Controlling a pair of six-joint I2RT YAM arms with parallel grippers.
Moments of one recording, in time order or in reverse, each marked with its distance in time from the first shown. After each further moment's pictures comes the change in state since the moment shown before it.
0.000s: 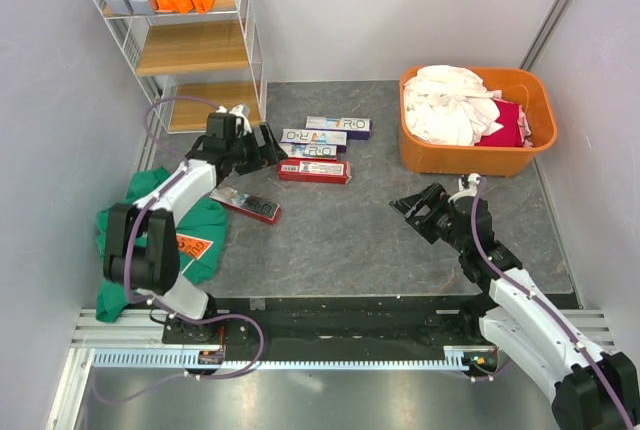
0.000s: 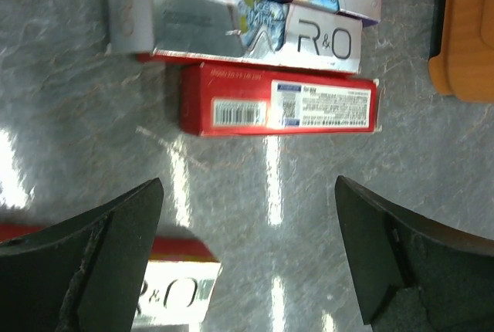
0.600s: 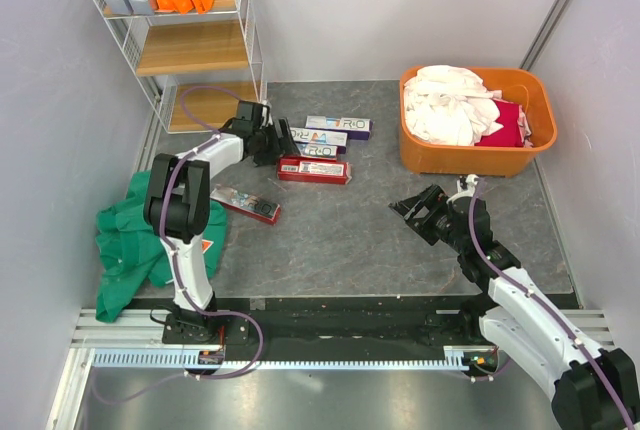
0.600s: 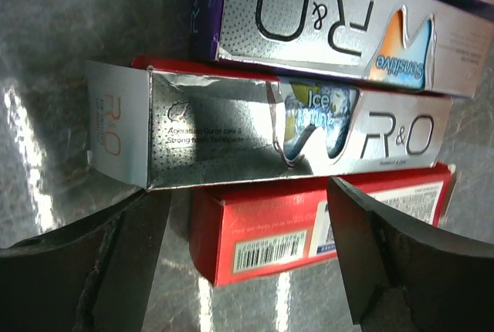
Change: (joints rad) left arm -0.059 0.446 0.335 -0.045 -0.065 0.001; right arm -0.001 0.016 -0.009 -0.001 -0.003 -0.016
